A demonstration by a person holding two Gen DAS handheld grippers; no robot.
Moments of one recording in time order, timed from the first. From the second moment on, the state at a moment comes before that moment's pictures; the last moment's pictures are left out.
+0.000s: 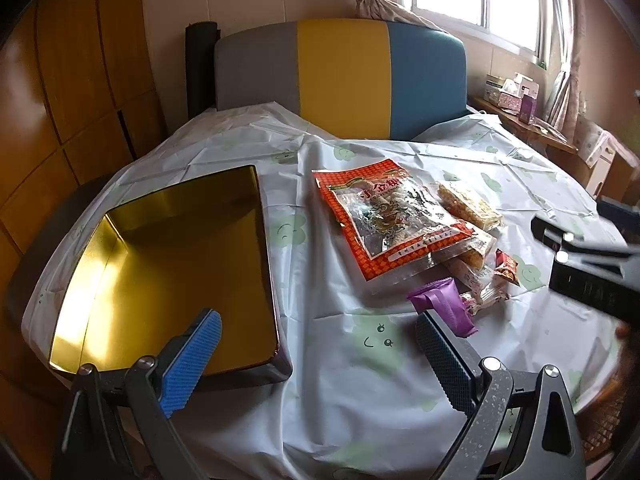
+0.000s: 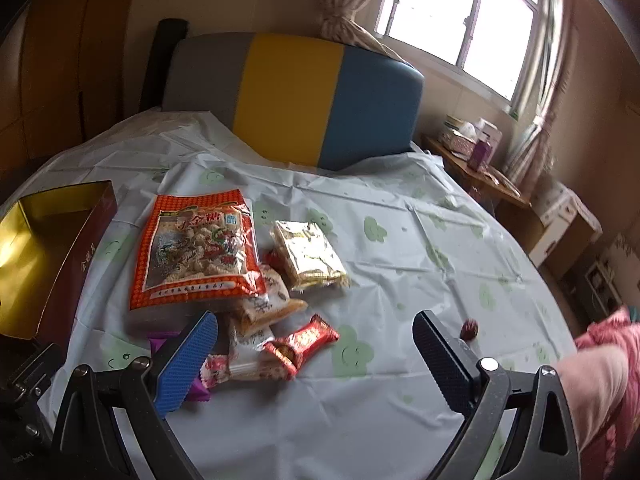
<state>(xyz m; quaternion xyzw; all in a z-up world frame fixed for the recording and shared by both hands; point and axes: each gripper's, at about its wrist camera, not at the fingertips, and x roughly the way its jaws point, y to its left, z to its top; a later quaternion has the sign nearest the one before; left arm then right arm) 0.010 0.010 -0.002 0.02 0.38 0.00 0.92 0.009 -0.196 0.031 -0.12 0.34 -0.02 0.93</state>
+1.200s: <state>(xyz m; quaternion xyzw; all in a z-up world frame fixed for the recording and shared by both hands) 0.066 -0.010 0.002 -0.02 0.42 -0.07 0.90 0.120 -0.290 0.012 -0.07 0.41 -0.01 0.91</state>
